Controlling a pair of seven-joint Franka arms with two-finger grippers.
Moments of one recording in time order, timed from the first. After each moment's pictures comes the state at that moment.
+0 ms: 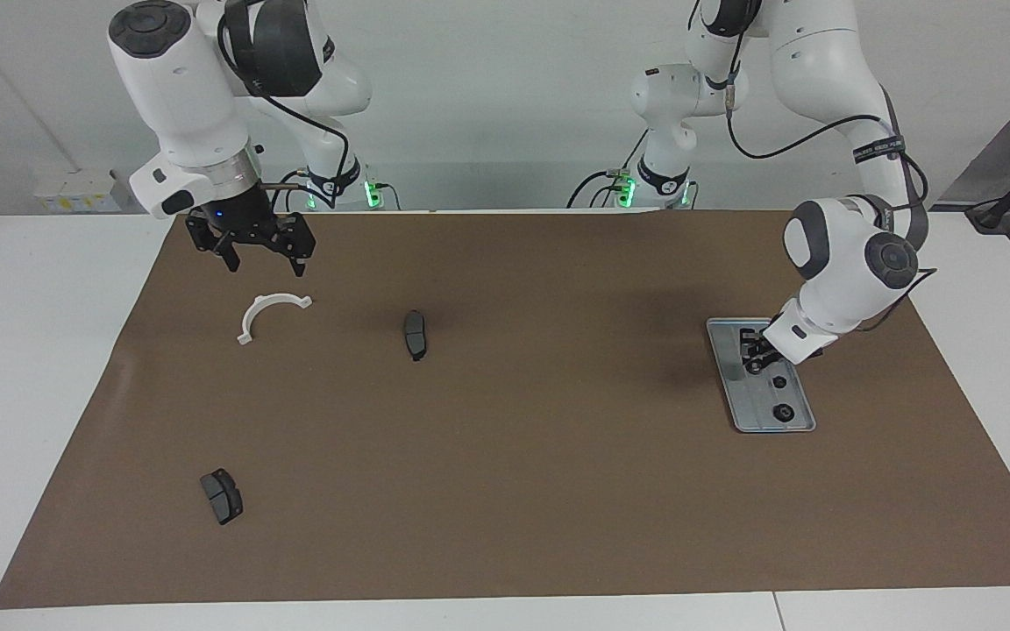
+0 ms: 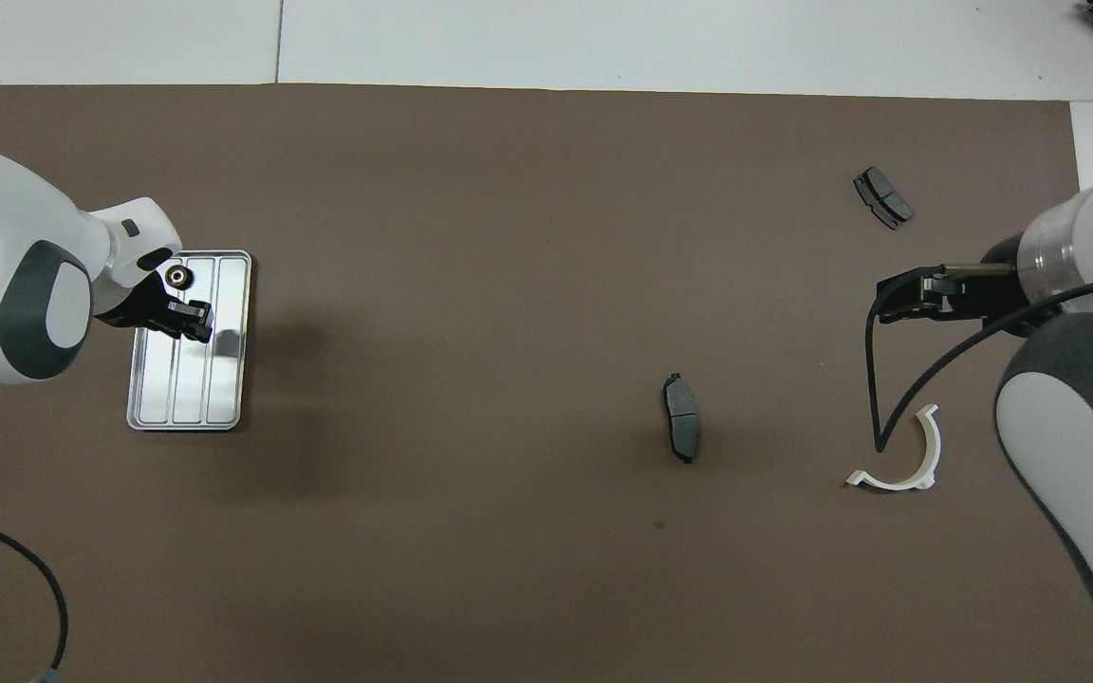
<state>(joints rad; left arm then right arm) 0.01 0.30 -0.02 -1.87 -0.03 2.02 0.22 0.02 -0.02 0.08 -1.73 -0.02 1.72 0.21</state>
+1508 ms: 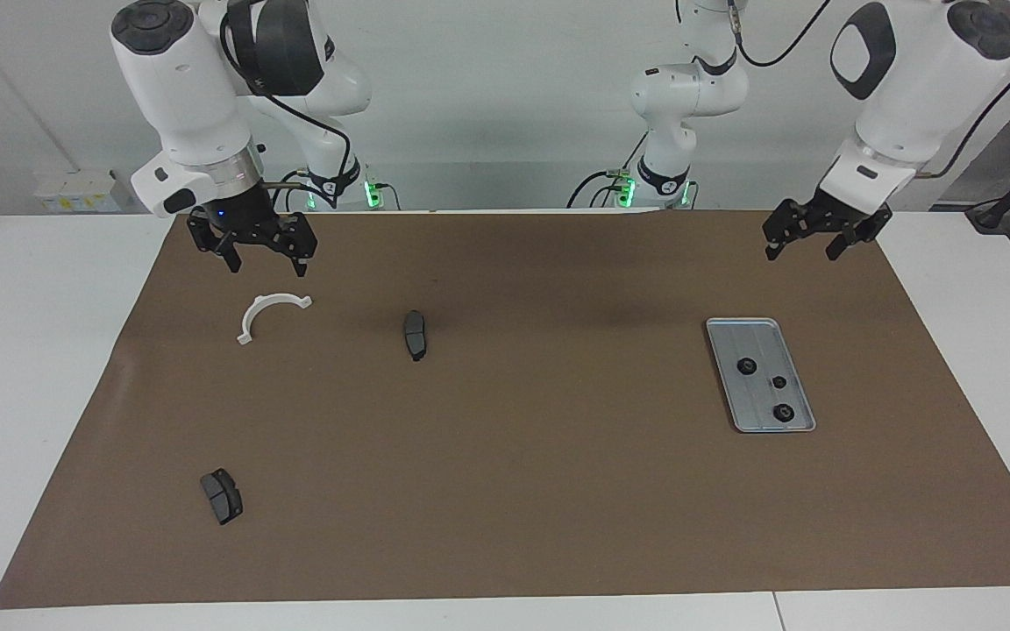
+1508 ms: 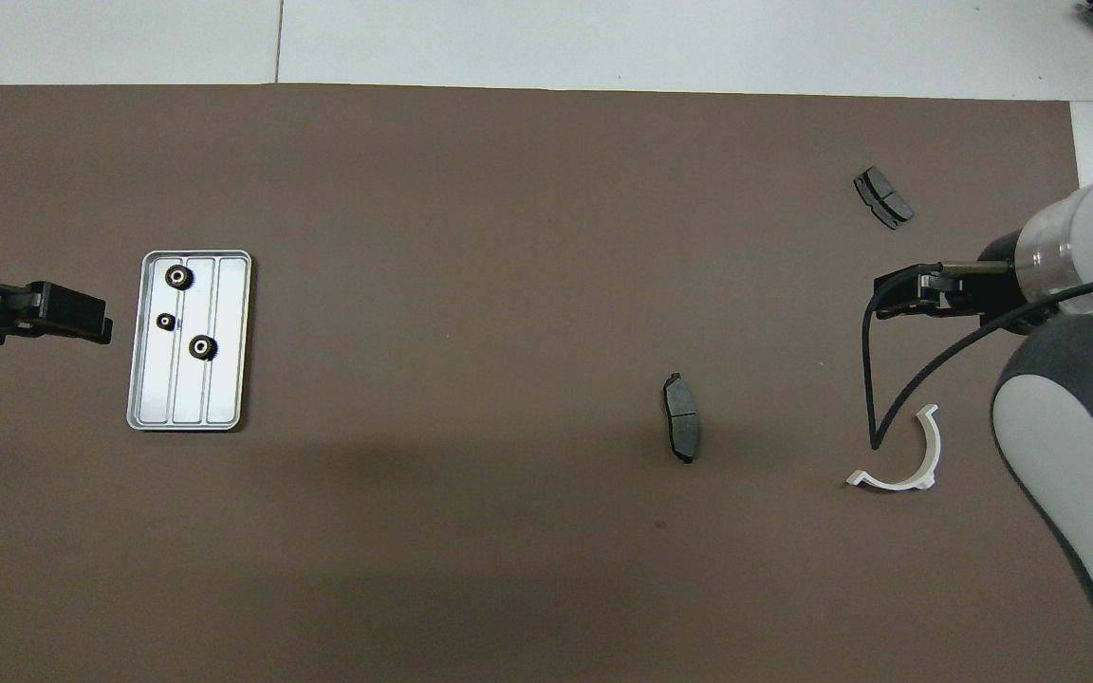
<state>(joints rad) 0.00 -0.06 -0.04 -1.68 -0.03 1.58 0.02 0.02 -0.02 0.08 -1.73 -0.02 1.74 0.21</state>
